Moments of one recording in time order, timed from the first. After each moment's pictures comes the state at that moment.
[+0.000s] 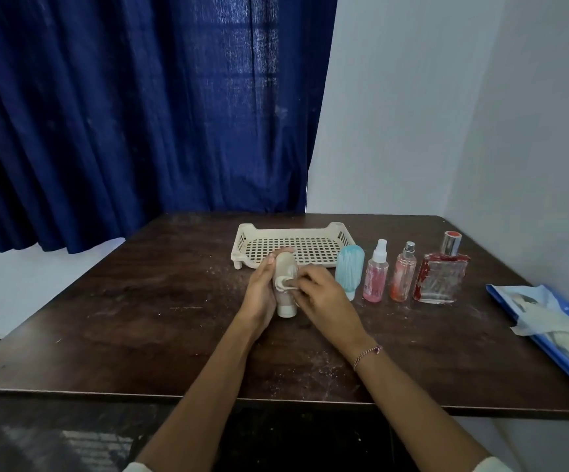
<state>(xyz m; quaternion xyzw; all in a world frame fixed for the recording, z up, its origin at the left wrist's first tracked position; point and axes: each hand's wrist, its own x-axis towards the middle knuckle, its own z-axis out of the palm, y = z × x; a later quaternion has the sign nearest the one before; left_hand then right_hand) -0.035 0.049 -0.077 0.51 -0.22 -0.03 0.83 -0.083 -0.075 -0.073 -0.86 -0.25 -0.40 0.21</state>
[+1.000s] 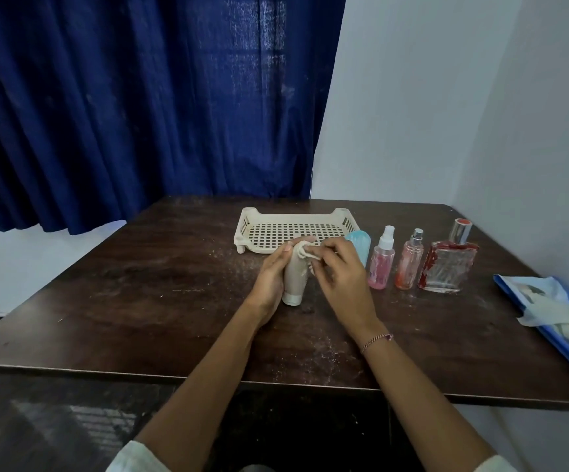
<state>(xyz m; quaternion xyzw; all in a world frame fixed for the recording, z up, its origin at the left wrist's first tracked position) -0.047 0.043 -0.072 0.54 -0.26 -0.05 0.80 -0.088 -0.084 -0.064 -0.82 -0.18 -0.47 0.26</state>
